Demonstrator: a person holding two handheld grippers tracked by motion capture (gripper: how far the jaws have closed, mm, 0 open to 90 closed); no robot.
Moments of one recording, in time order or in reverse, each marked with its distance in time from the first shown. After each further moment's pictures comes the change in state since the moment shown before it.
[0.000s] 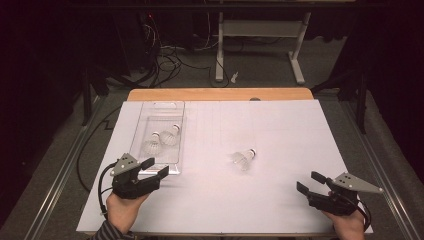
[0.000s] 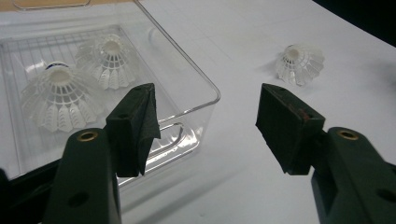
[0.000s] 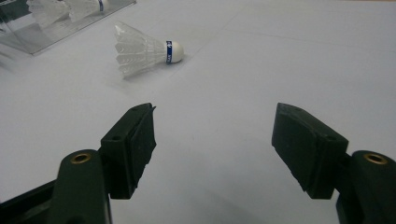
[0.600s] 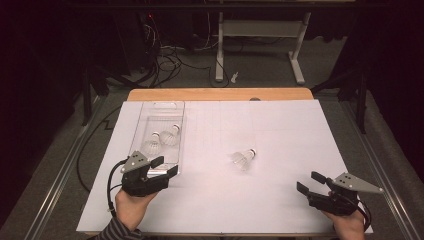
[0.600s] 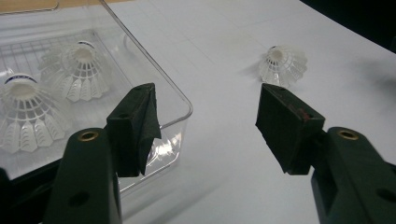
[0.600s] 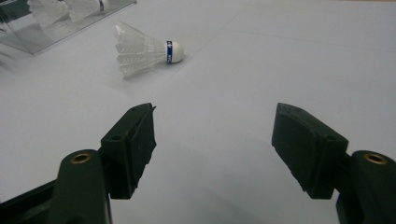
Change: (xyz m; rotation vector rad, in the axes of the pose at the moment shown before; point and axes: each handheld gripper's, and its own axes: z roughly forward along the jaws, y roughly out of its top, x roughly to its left) left arm -0.012 0.008 0.014 0.011 -0.043 0.024; right arm 0.000 0.000 0.000 -0.002 0.002 0.000
